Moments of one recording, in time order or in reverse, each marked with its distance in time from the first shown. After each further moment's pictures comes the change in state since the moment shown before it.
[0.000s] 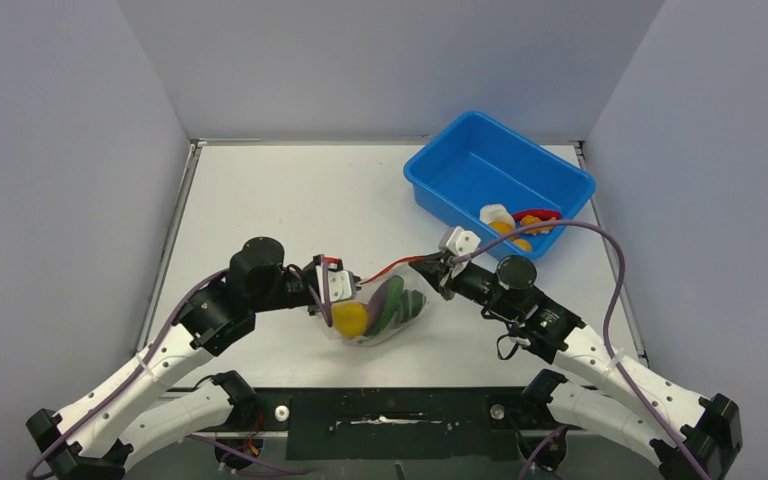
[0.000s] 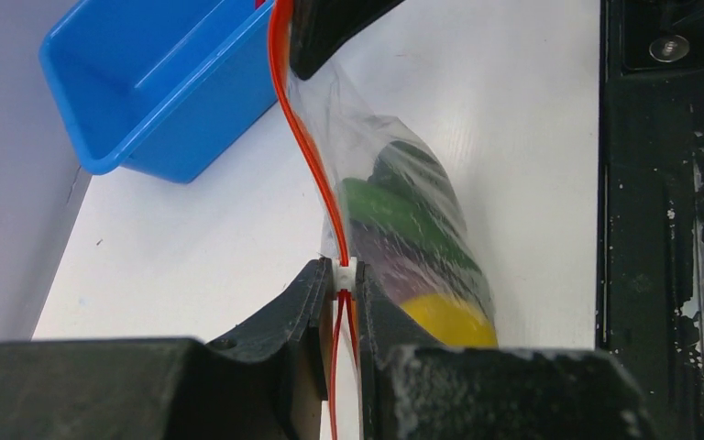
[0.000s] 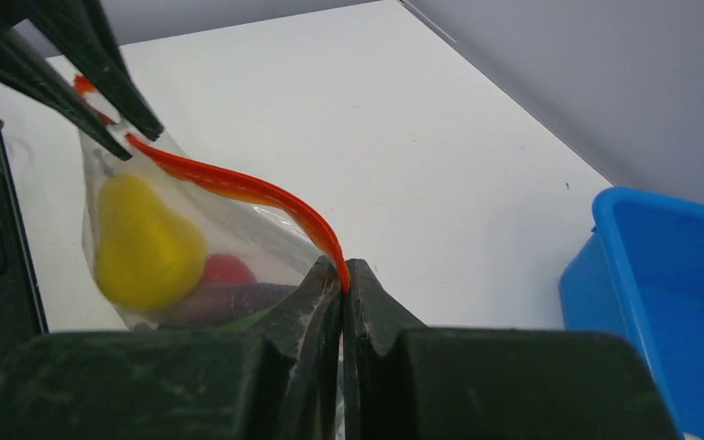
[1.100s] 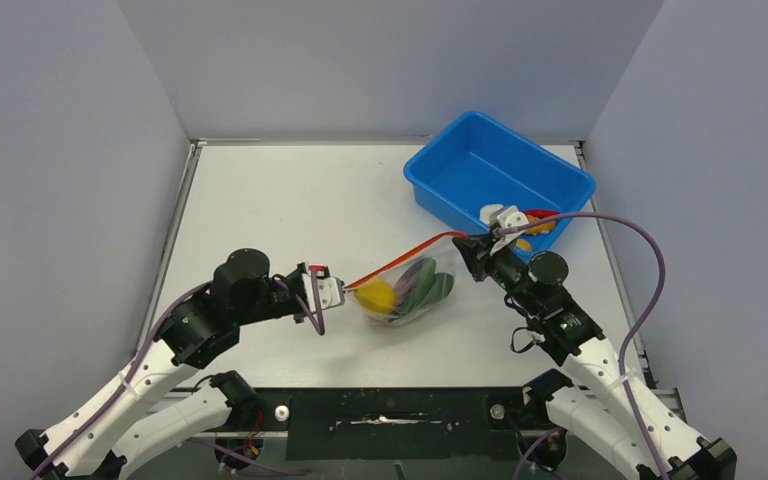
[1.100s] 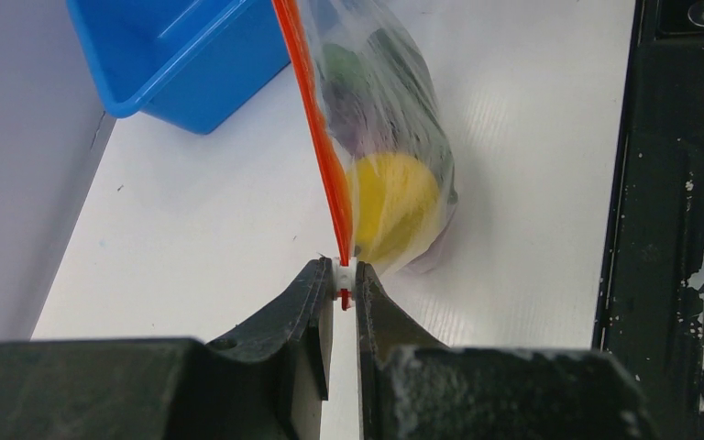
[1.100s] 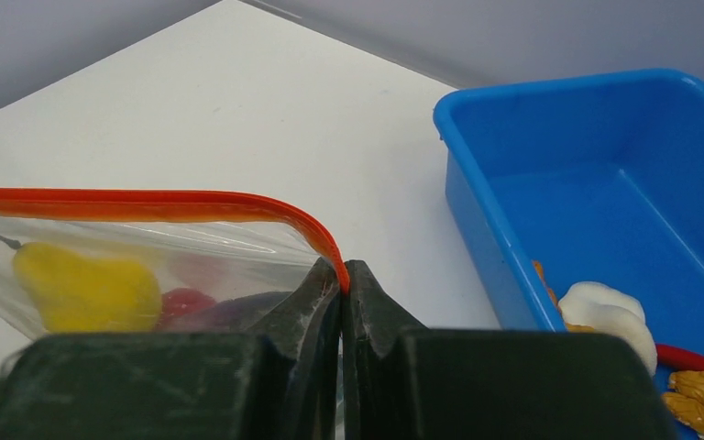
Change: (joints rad) left arm 0.001 -0.108 -0.007 -0.117 -0.104 0.000; right arm -0.291 -0.113 -0.055 -0.027 0.105 0.163
